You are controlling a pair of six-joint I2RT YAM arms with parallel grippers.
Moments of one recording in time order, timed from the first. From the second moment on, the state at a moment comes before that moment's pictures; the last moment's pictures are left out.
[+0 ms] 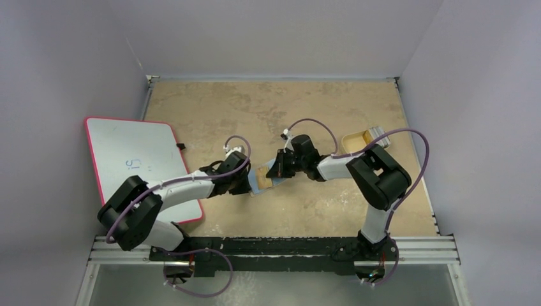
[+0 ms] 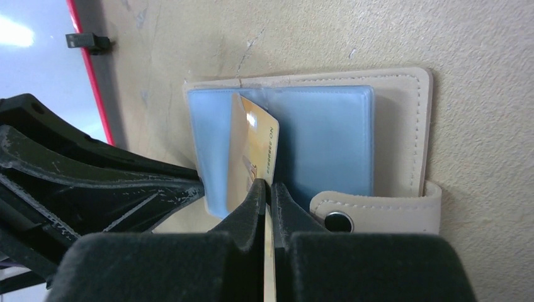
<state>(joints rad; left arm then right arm) -0.72 1.40 0.62 -0.21 -0.10 -0.84 0.64 1.83 0.79 0.33 -0.42 0.71</state>
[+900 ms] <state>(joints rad) -0.55 1.53 0.70 -0.12 0.00 -0.80 0.63 1.81 0.86 0.14 -0.45 0.60</state>
